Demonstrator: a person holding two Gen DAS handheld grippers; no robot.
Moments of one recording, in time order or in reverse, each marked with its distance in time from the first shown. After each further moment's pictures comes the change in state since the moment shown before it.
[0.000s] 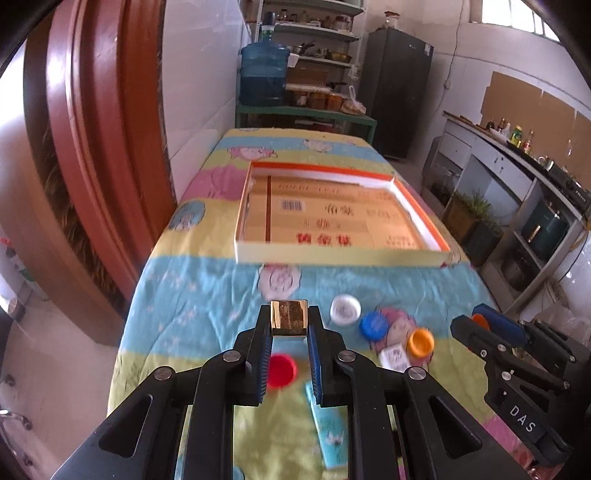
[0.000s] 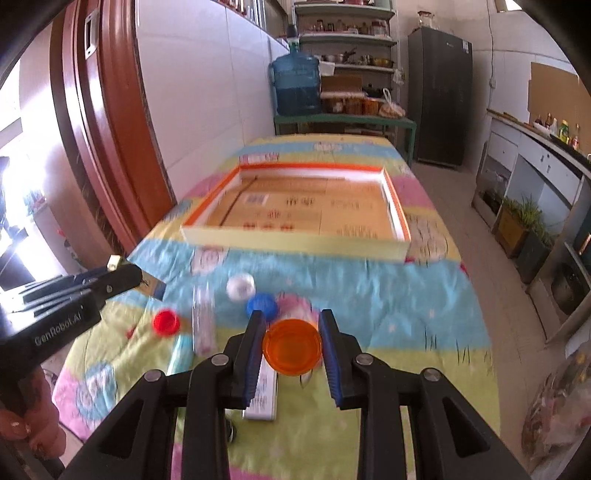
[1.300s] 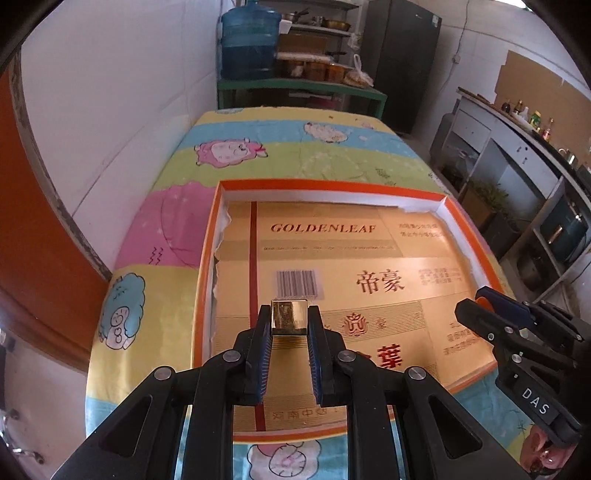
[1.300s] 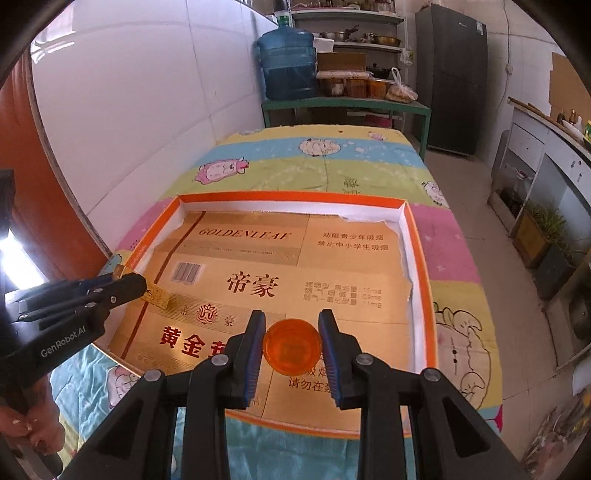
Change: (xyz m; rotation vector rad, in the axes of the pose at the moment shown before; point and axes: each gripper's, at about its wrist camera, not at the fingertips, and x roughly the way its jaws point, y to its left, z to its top) left arm 0.175 0.000 0.119 0.030 0.135 0.005; right arm 0.163 -0.054 0.114 0.004 0.113 0.018
